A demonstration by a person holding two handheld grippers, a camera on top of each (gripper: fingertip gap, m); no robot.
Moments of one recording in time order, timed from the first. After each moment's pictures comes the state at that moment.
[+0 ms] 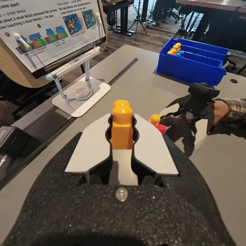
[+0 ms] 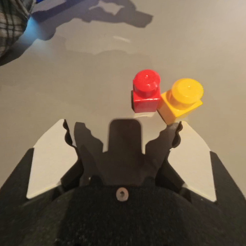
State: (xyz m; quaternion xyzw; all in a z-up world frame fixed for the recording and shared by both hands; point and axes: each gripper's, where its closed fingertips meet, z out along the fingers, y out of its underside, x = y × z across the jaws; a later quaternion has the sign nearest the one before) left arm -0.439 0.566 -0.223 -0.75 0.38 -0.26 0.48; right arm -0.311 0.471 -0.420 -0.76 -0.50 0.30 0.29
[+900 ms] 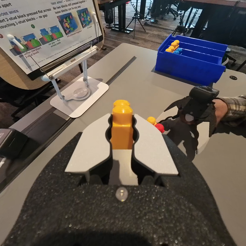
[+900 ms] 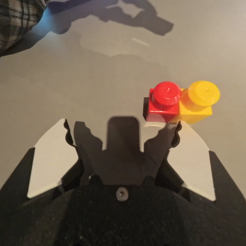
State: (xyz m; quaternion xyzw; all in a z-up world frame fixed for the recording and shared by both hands) left arm -0.433 0.563 -0.224 -0.74 0.39 -0.25 0.48; right arm -0.325 0.459 -0.419 -0.72 -0.55 0.31 0.28
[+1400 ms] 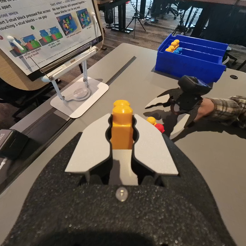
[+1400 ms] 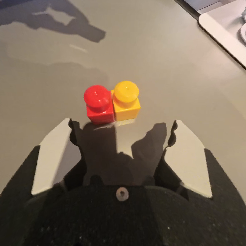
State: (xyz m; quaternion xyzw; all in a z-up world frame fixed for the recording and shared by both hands) left arm -0.433 0.562 -0.224 -0.74 0.40 -0.25 0.48; right arm -0.301 0.533 -0.418 -0.77 -0.47 0.20 0.37
